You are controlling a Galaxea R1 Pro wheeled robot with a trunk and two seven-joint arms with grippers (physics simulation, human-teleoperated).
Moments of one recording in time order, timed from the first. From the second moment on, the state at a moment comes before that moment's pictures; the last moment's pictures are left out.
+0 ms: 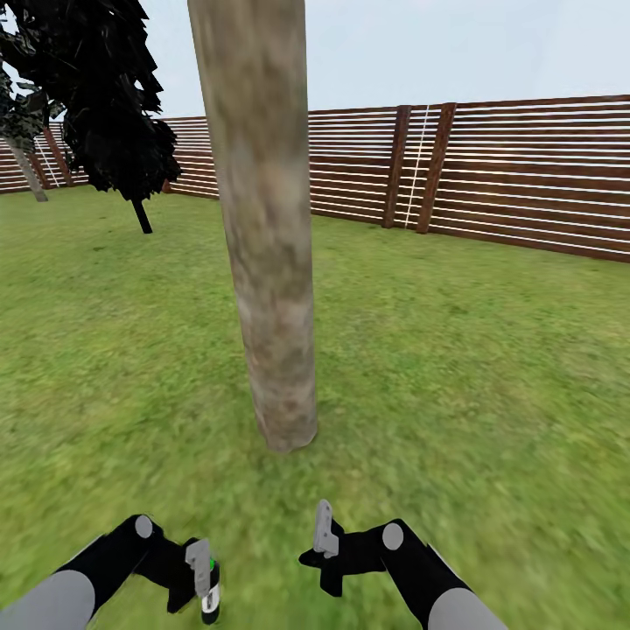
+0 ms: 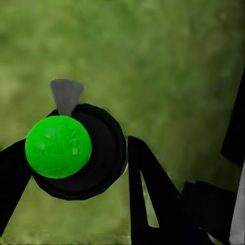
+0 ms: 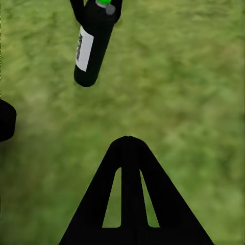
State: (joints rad) left arm -0.63 0.22 -0.26 -0.38 -0.60 -0.10 -1.03; right arm -0.55 0.17 0.01 -0.51 0.84 -0.36 0.91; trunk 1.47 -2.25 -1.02
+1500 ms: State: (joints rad) left arm -0.64 0.04 0.28 -0.39 -0.38 0.50 -0.17; right arm -0.46 -0.03 -0.04 -0.04 0.20 -0.50 -0.21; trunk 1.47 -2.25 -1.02
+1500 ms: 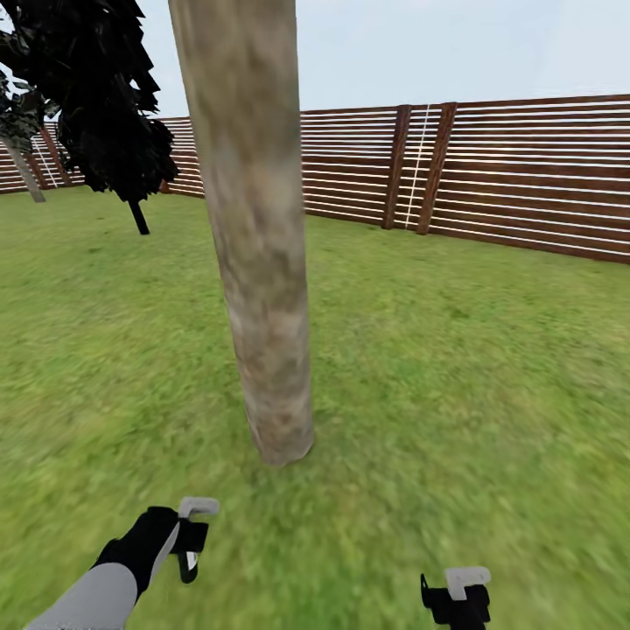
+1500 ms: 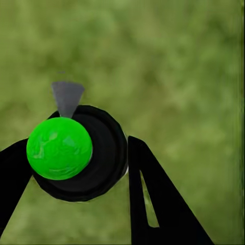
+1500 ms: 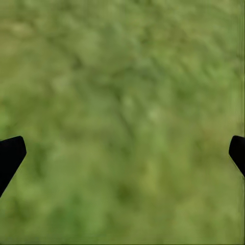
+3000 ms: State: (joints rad) left arm -0.73 0.04 0.19 -0.53 -0.34 0.51 -0.29; right arm -0.46 -0.04 -0.04 -0.04 0.20 -0.50 -0.21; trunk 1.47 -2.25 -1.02
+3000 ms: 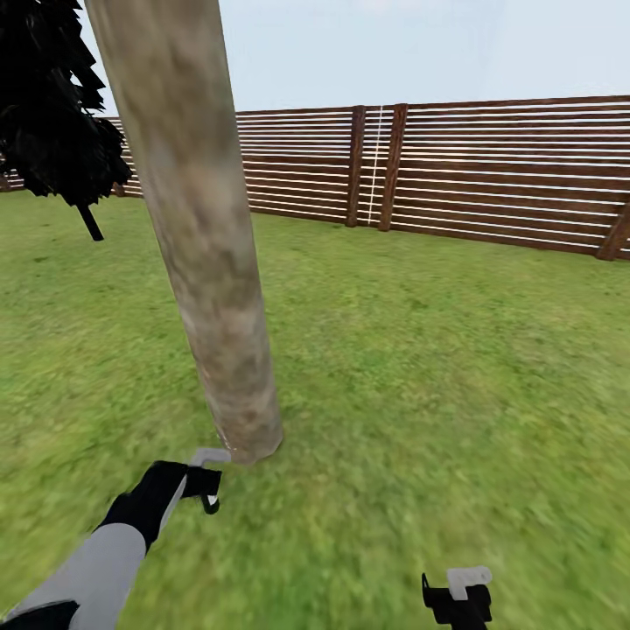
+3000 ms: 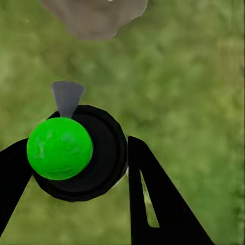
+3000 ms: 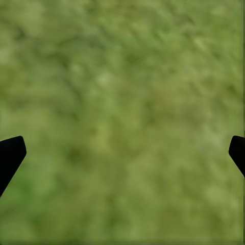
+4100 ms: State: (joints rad) left arm -0.80 0.11 0.15 -0.90 -0.33 0.83 -0.42; right arm -0.46 -0.05 -0.04 -0.04 0.20 -0.50 -0.21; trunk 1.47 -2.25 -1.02
